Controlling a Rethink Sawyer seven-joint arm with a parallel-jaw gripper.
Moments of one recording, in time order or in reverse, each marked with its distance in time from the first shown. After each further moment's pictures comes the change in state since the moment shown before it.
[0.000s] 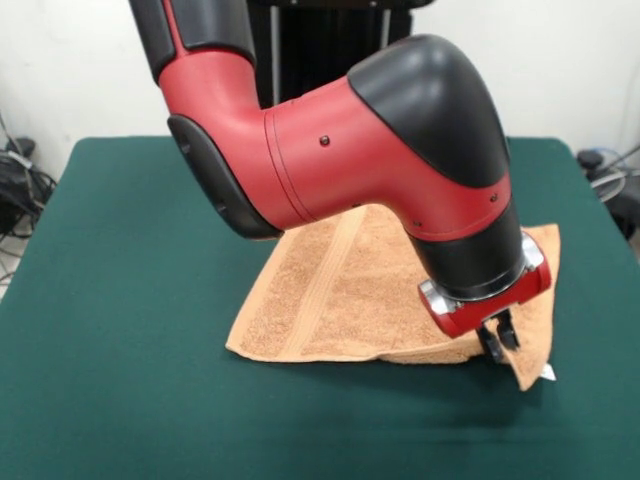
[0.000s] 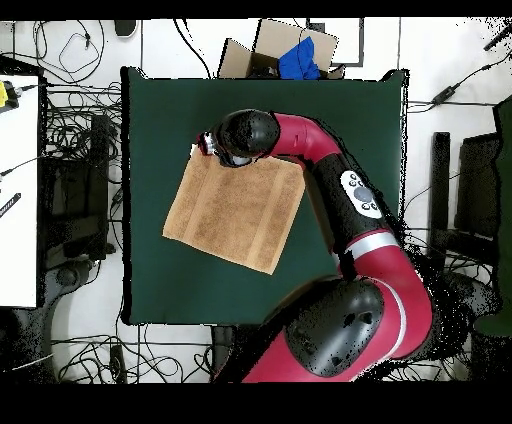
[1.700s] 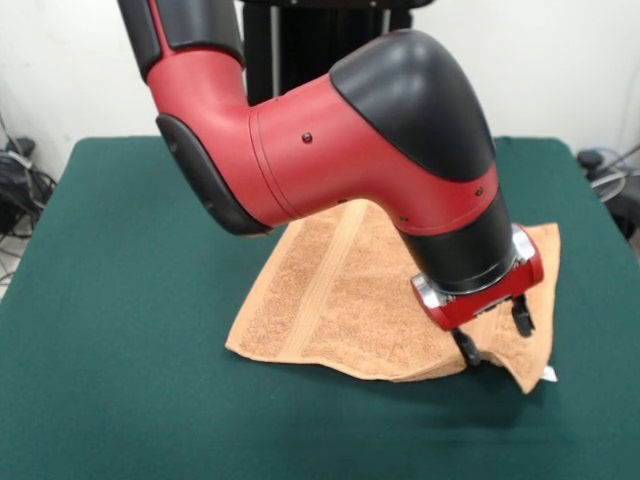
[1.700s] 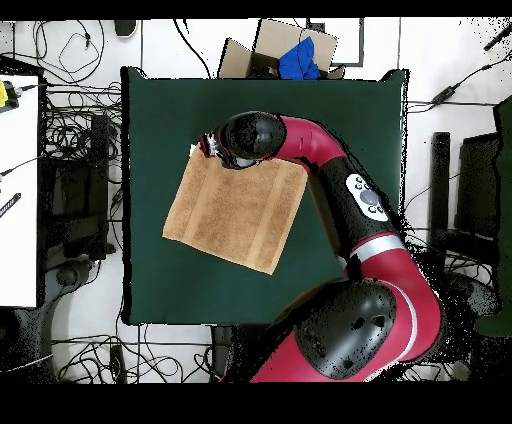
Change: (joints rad) arm -0.027 -0.002 0.015 0.024 0.014 0.000 0.000
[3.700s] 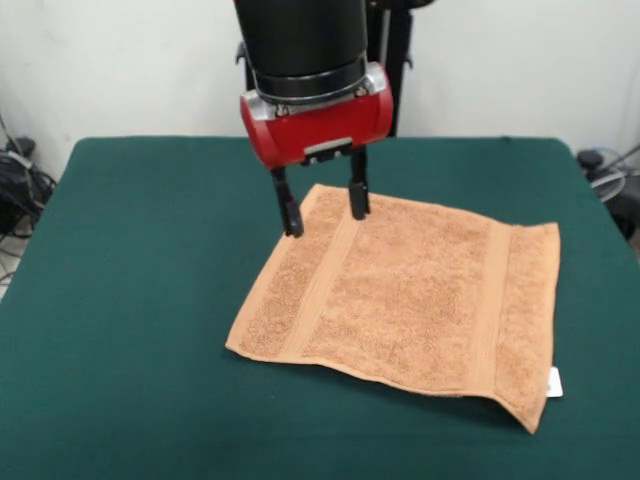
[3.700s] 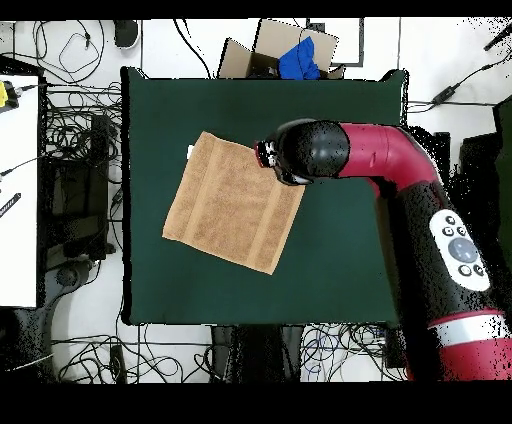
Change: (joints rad) arm -0.098 -0.425 -0.115 0.227 -0.045 0.006 0.000
